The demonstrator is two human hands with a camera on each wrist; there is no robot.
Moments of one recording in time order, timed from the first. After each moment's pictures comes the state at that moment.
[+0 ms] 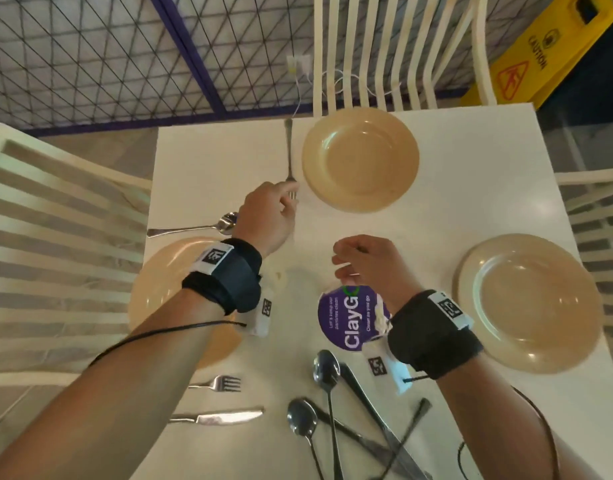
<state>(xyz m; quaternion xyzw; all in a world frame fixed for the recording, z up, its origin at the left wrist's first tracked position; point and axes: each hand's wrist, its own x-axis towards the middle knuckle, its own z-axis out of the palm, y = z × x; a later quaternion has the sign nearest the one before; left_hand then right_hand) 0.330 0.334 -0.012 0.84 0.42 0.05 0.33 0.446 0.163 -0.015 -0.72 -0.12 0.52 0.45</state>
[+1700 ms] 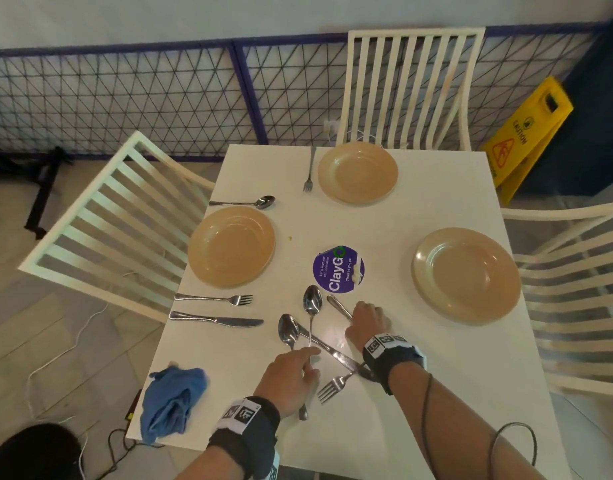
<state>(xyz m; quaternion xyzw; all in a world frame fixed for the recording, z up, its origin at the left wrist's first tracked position) 0.158 -0.016 0.001 0.75 0.48 -0.08 0.44 0.363 -0.019 -0.058 -0.85 -0.45 0.28 -0.04</state>
